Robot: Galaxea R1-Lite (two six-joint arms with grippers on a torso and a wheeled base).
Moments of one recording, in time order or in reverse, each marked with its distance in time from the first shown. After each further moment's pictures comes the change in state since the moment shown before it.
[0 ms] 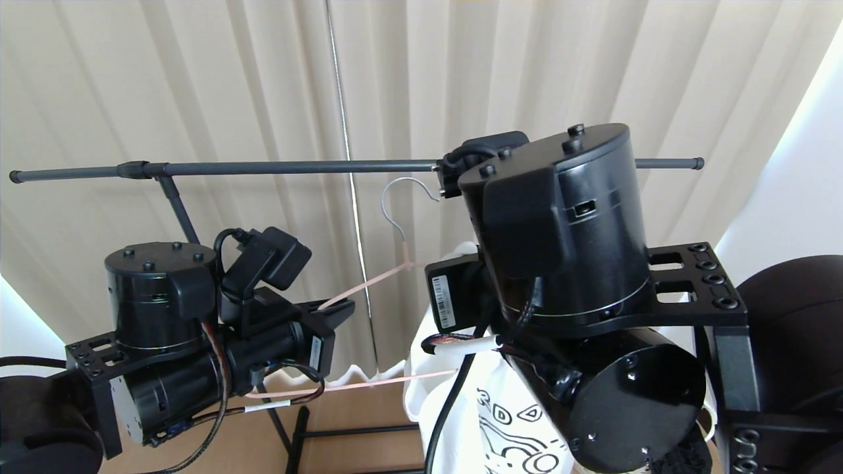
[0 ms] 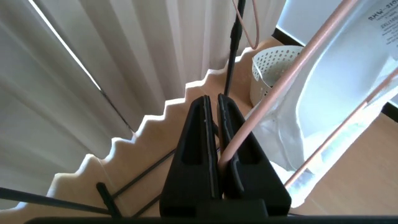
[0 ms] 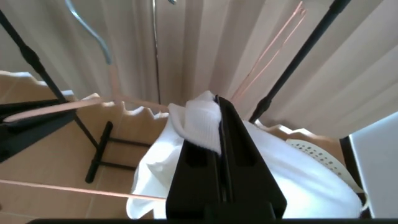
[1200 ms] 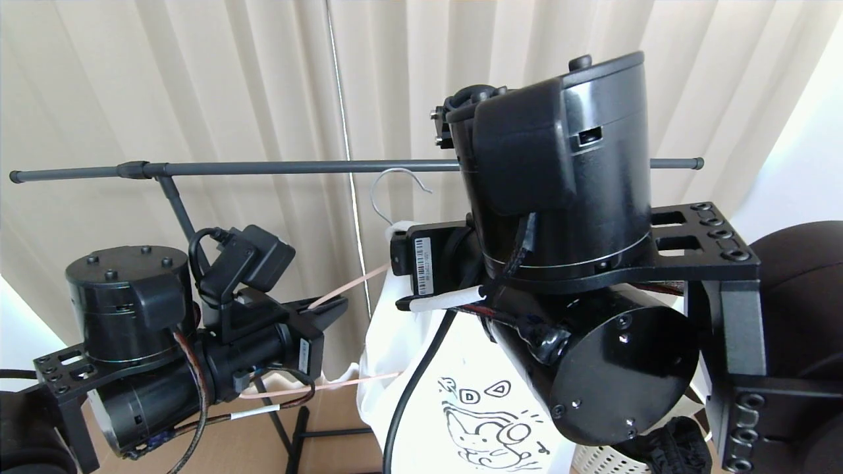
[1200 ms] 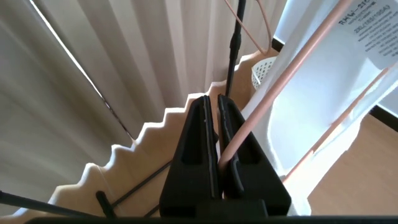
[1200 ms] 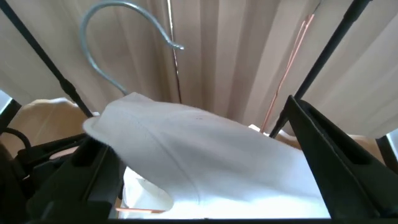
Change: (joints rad) left arm 0.000 -0.048 0.044 -0.050 -0.003 -0.001; right arm 0.007 0.024 -0.098 0.001 0.002 0.068
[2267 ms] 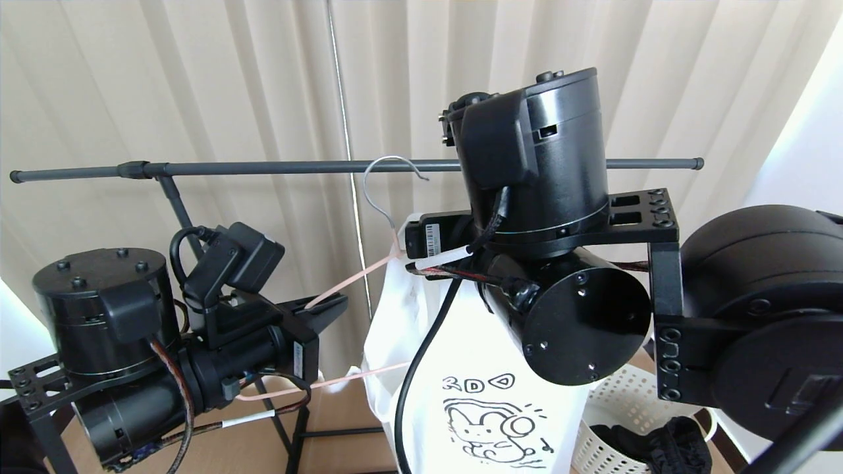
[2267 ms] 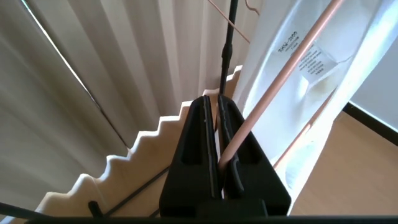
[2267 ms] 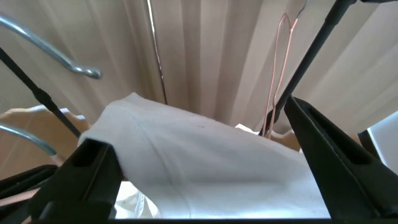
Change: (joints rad) left arm -0.020 -0.035 0.023 -0.029 -0.002 -0.021; right arm -0.073 0.037 -0.032 -0.002 0.003 -0.026
